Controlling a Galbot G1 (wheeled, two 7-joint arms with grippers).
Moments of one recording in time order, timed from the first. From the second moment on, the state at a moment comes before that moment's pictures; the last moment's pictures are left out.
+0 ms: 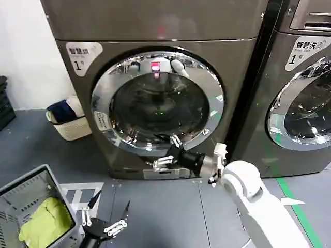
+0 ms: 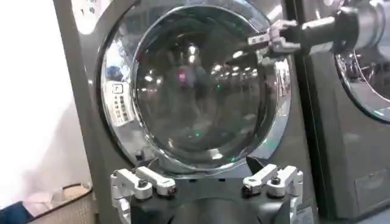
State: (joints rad) left arm 1.91 -1.47 -0.63 -2.26 0.03 -0.27 0.27; right arm -0.73 1.16 0.14 1.88 0.60 -0.43 -0.59
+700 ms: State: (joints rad) left arm 1.92 -1.48 -0.63 -2.26 0.04 -0.28 0.27; right arm -0.57 1.24 0.05 1.65 0.58 -0.38 -0.58
